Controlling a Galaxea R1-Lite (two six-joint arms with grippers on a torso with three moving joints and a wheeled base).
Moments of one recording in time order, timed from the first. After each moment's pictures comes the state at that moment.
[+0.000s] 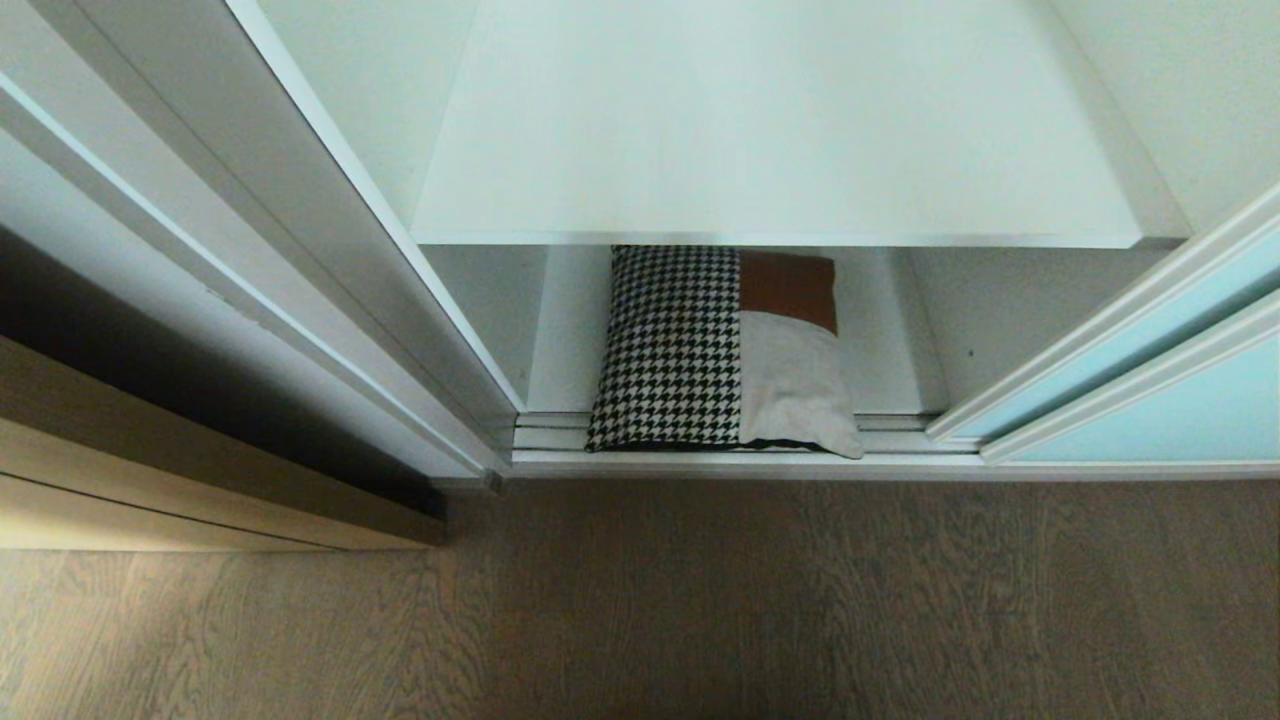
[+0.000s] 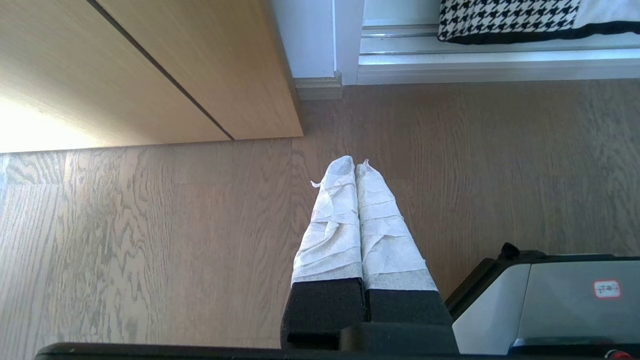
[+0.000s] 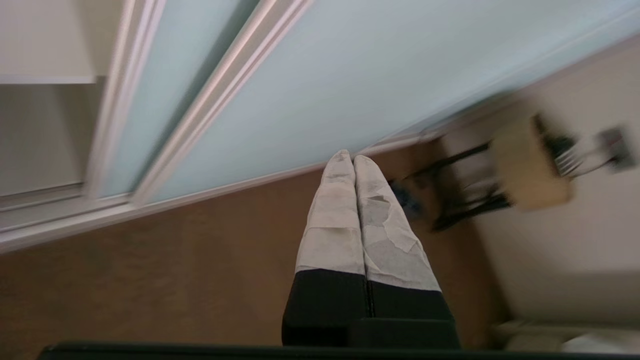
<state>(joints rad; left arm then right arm) 0.00 0.00 -0.05 0.13 -0.04 0.05 -0.70 0.80 -1.59 0.68 -0.04 -0.22</state>
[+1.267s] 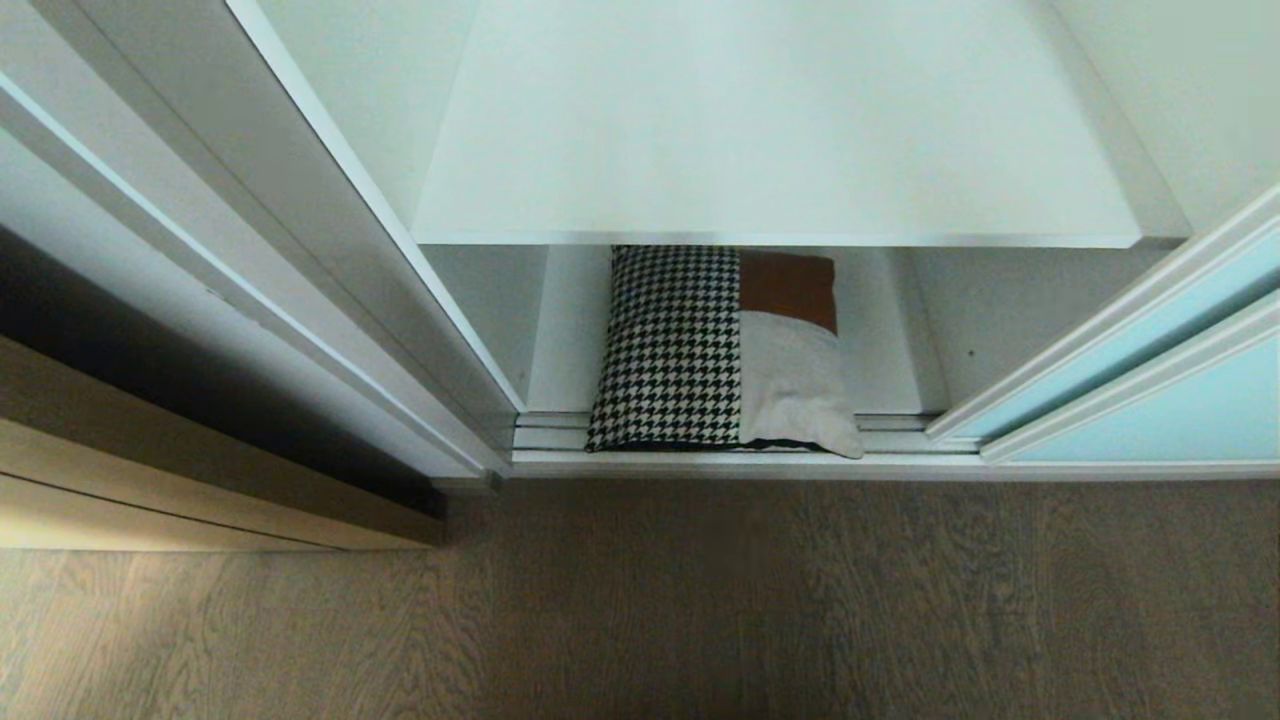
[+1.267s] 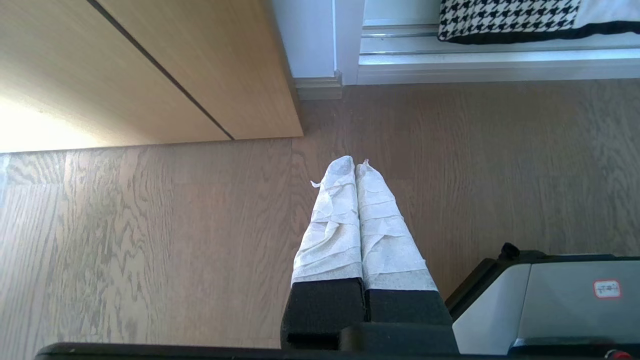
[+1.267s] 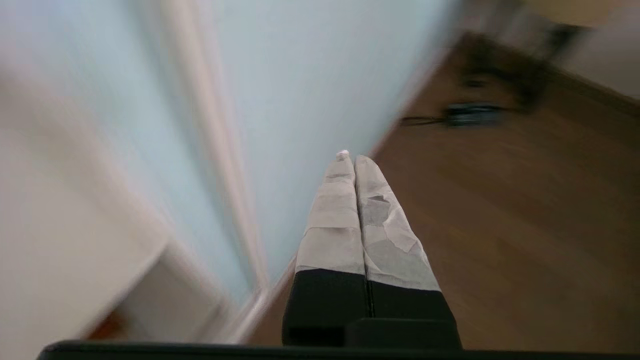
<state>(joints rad) 0.00 0.00 -0.05 0.13 -0.04 0.06 -0.99 1.01 -1.92 0.86 -0.05 0.50</state>
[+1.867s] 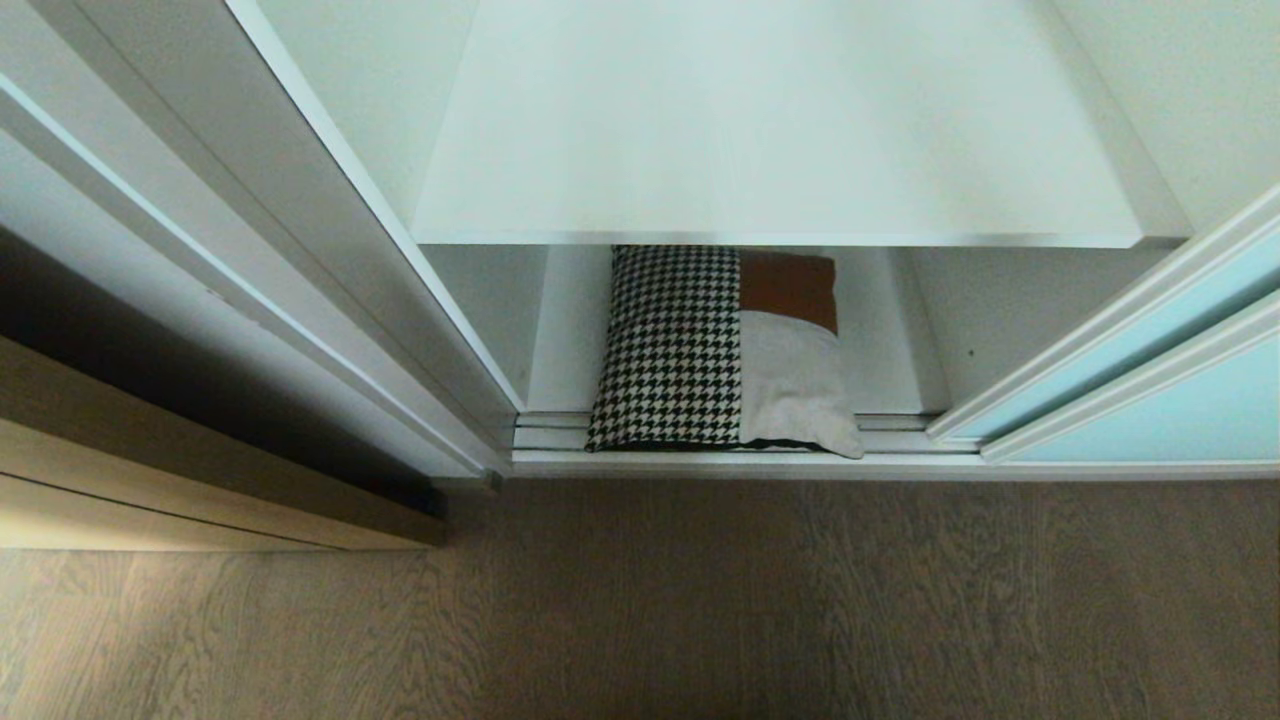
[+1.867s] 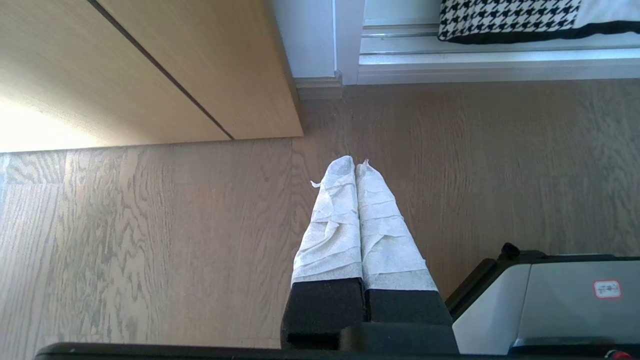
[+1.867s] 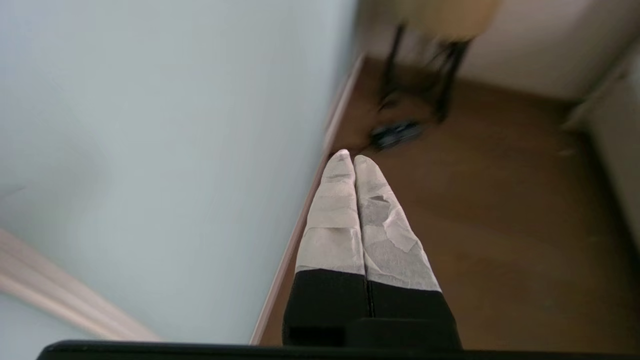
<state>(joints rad) 0.00 0.00 -0.05 0.13 -0.04 0.05 -1.32 1.20 -1.88 0.68 0.07 0.55</state>
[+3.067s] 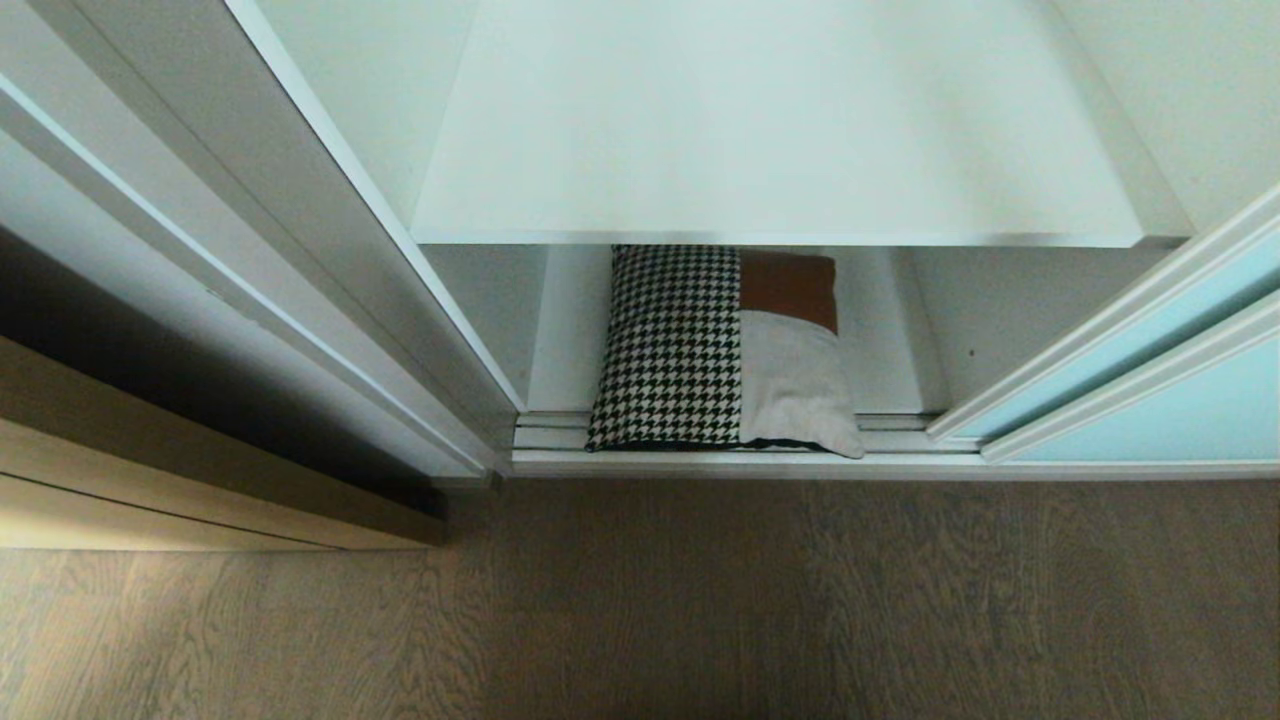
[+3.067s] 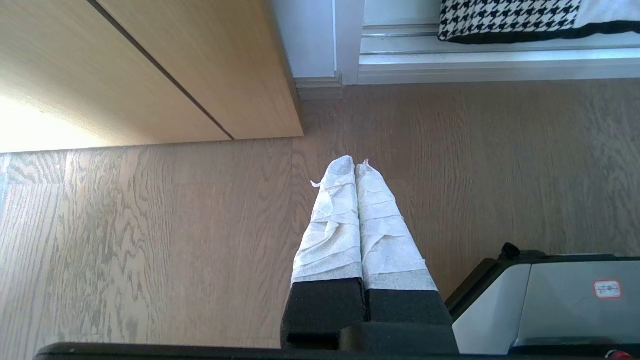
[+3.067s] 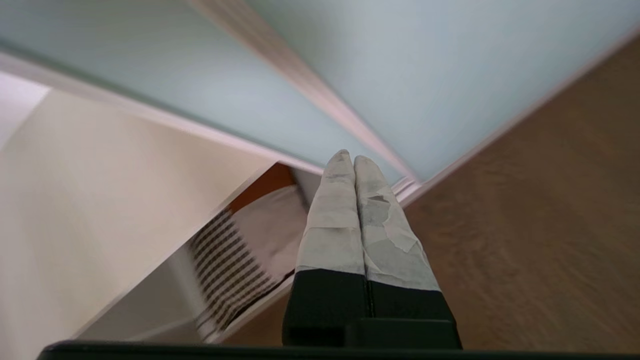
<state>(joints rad) 0.00 0.00 -0.05 0.13 -0.03 0.05 -1.43 1.31 -1.71 0.58 1.17 0.50</state>
